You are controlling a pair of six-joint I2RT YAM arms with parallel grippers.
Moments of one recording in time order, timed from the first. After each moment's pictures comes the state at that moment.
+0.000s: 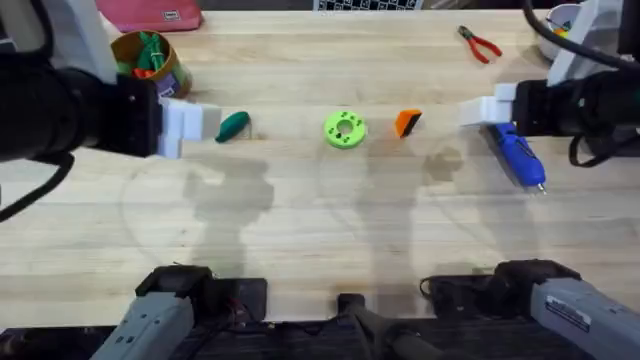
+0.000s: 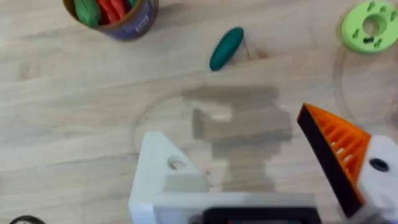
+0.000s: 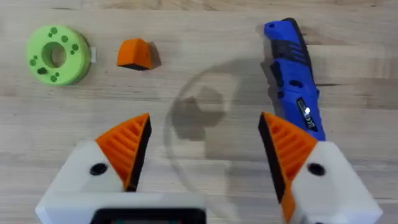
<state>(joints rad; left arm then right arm) -0.02 0.88 1.20 -1.21 0.00 0.15 0.00 1.06 1.01 -1.01 -0.02 0.01</state>
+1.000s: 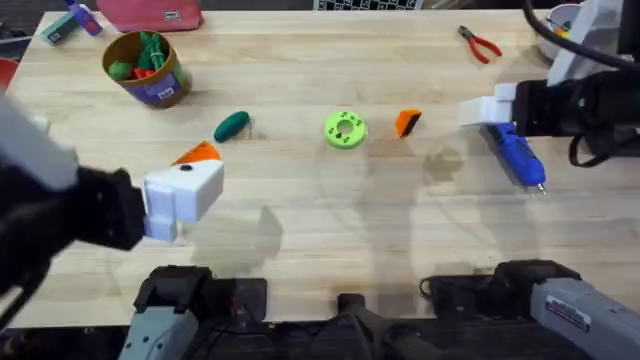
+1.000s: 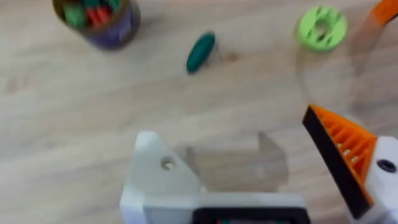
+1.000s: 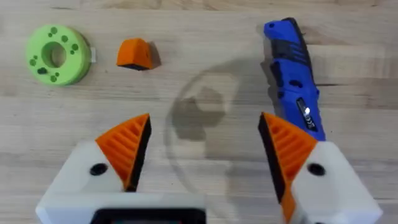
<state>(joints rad) -0.02 0.54 1.12 -1.28 0.11 0.14 0.00 1.06 1.01 -1.01 -0.02 0.01</state>
